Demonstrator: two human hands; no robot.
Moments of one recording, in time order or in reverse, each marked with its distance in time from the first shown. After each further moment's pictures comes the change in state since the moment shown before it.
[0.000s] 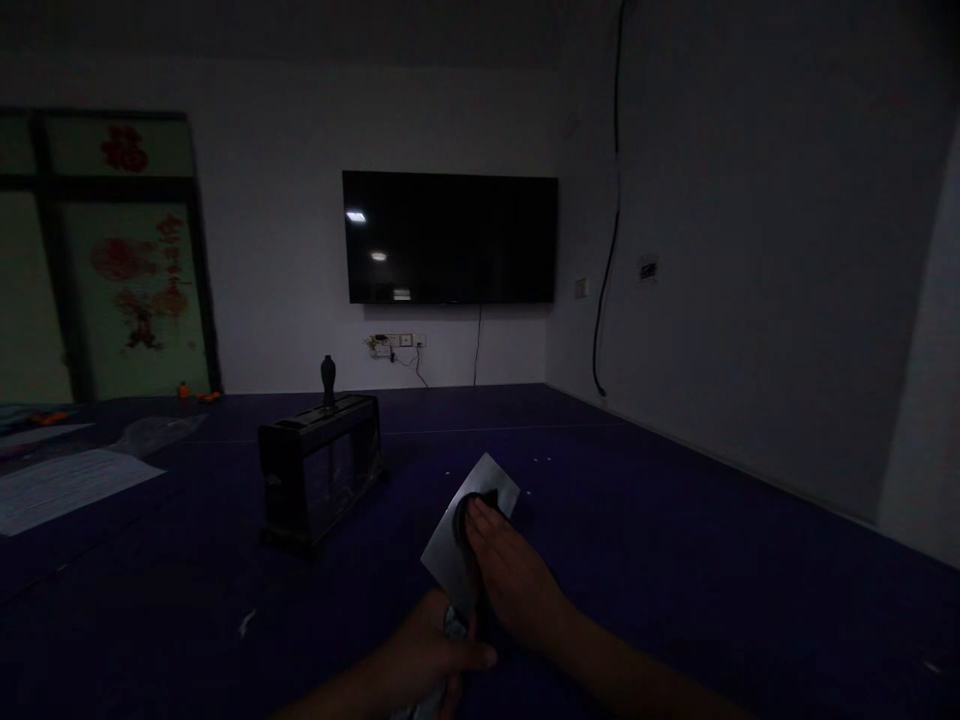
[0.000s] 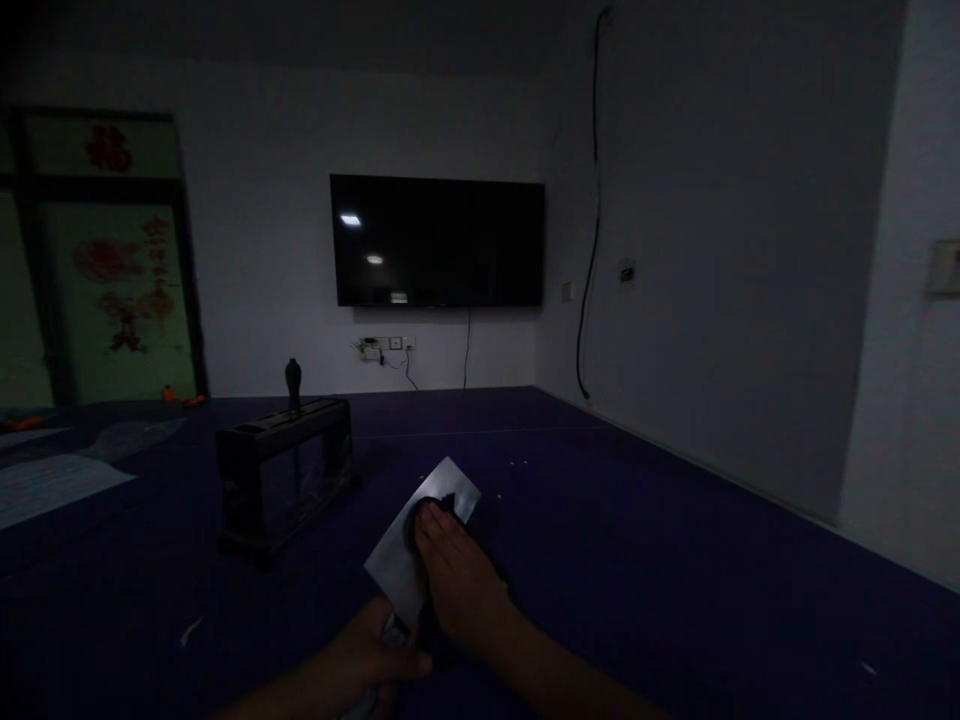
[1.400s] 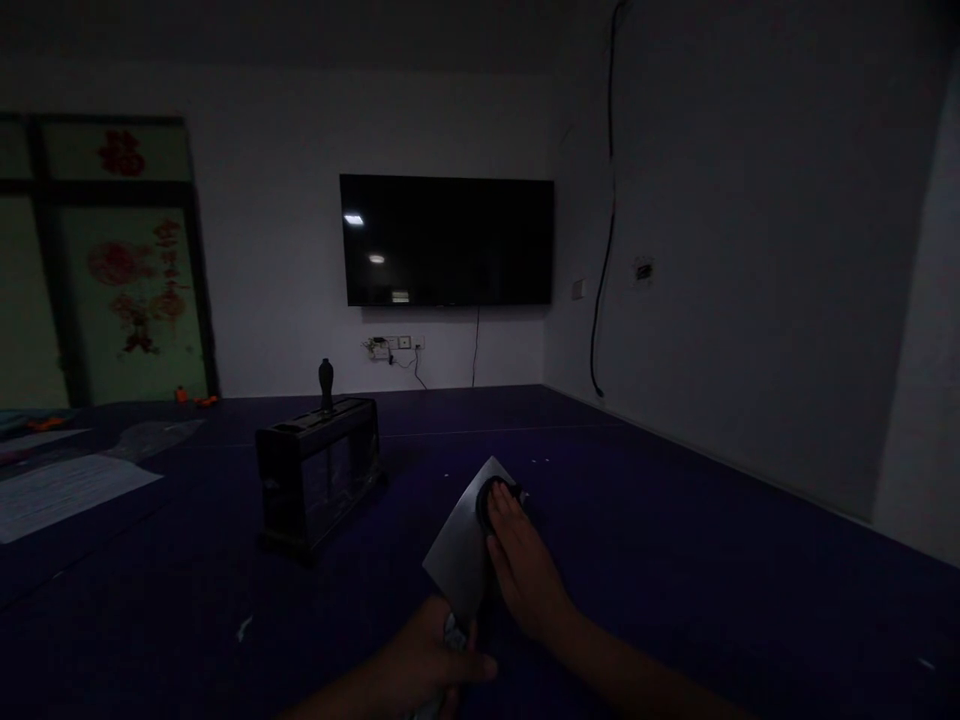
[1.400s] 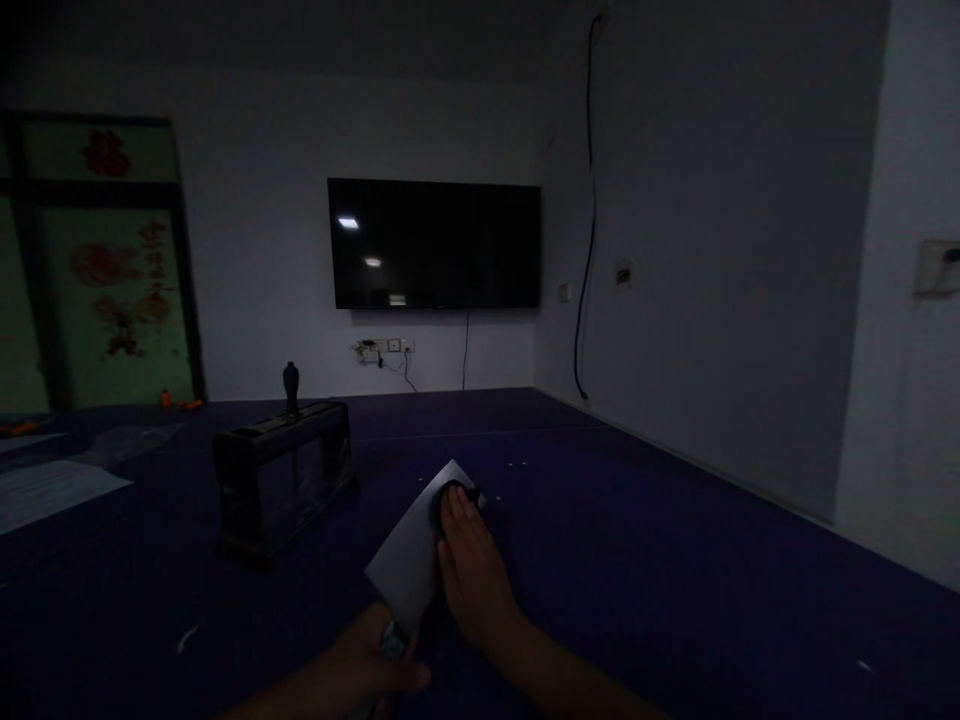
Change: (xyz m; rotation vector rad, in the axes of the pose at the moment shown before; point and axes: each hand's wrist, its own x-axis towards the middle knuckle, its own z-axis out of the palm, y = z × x) left_hand -0.006 0.007 0.004 0.012 -0.047 -0.034; right_hand -0.004 0.007 0.003 0.240 0.141 0.337
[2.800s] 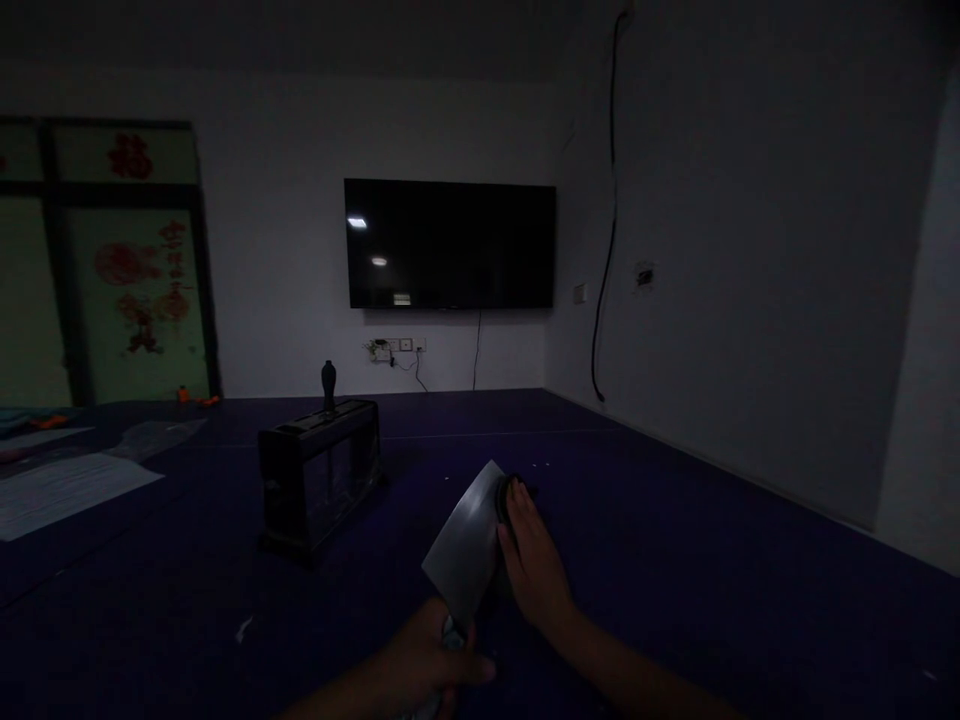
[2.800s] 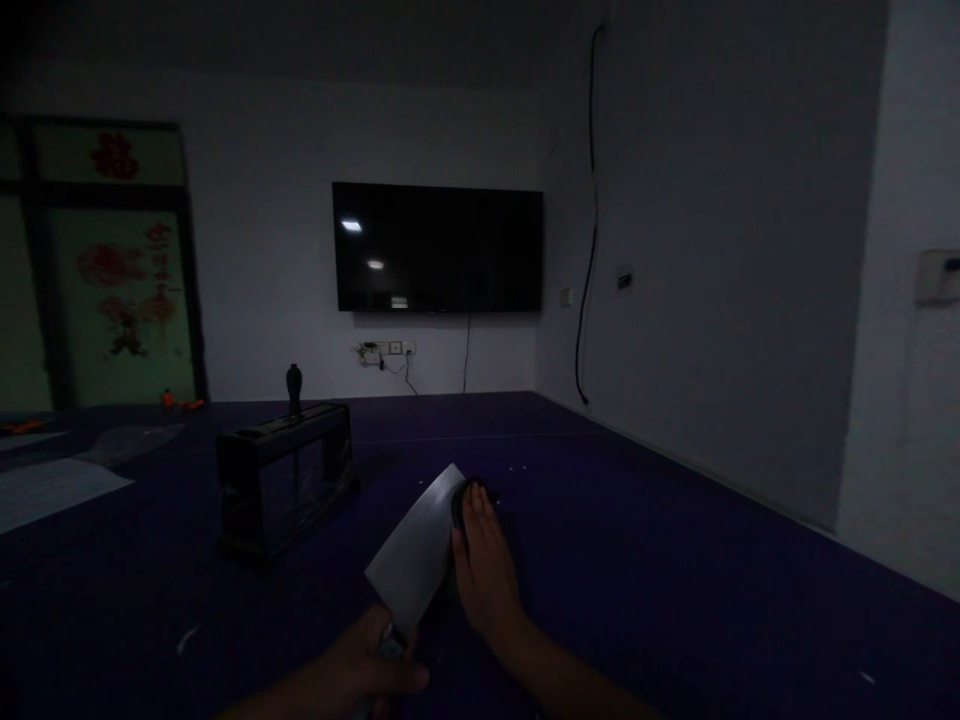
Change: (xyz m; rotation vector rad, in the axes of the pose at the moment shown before) left_hand 0.000 0.002 0.000 -0.040 -0.049 0.023; right_hand -0.003 0.017 0.010 0.043 0.040 0.236
